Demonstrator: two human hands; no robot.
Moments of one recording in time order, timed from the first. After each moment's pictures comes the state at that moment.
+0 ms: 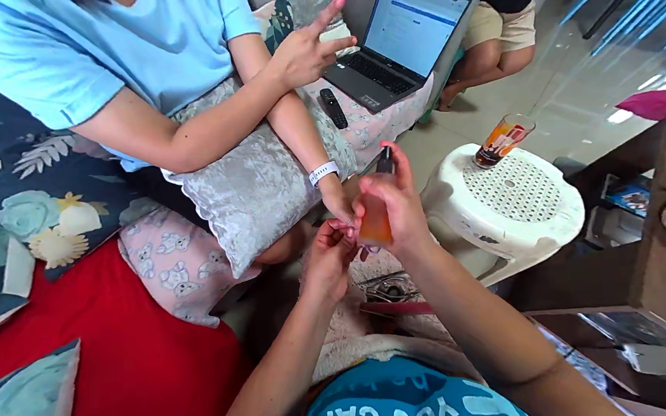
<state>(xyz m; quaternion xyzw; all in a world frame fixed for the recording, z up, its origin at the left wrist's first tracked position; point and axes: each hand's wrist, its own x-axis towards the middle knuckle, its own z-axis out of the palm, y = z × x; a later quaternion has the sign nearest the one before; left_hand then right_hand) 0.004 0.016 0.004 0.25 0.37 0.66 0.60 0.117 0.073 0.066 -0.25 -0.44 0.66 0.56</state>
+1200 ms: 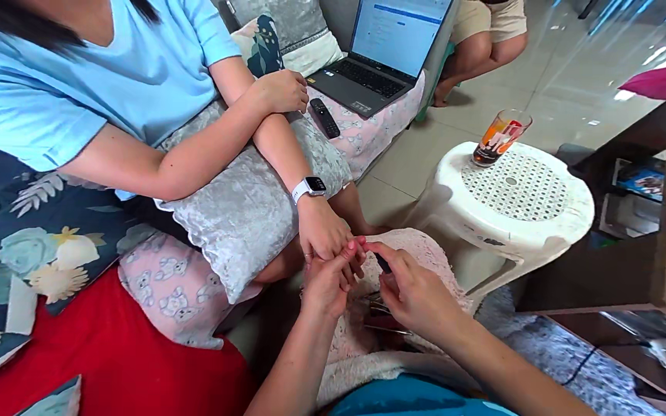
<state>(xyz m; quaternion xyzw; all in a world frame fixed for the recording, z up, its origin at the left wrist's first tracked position) 0.006 0.028 0.003 0.20 0.45 0.60 0.63 0.178 0.017 -0.008 -0.45 -0.83 0.13 0.30</state>
